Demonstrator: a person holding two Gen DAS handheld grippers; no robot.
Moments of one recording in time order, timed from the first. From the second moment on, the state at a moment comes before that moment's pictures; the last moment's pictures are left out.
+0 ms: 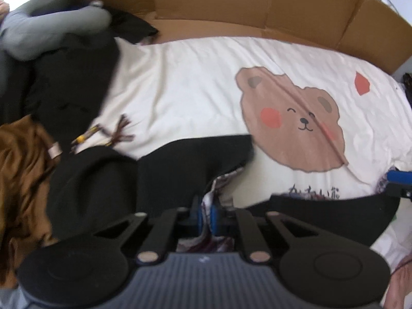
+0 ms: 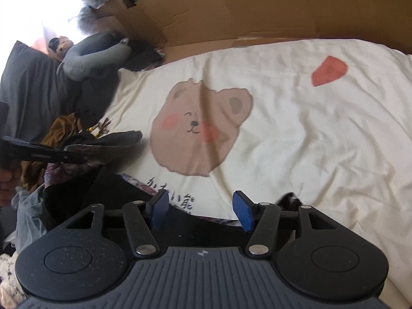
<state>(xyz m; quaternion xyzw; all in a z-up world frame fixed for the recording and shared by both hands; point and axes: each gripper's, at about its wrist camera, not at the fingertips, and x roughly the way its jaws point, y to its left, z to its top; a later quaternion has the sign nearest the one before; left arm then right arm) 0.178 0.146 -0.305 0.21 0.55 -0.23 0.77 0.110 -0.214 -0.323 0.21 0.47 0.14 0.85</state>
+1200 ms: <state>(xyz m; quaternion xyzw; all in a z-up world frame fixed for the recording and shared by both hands) 0.062 0.352 -0.294 0.17 0.68 -0.02 0.71 0.156 -0.147 -0.325 0.16 0.50 0.25 0.81</state>
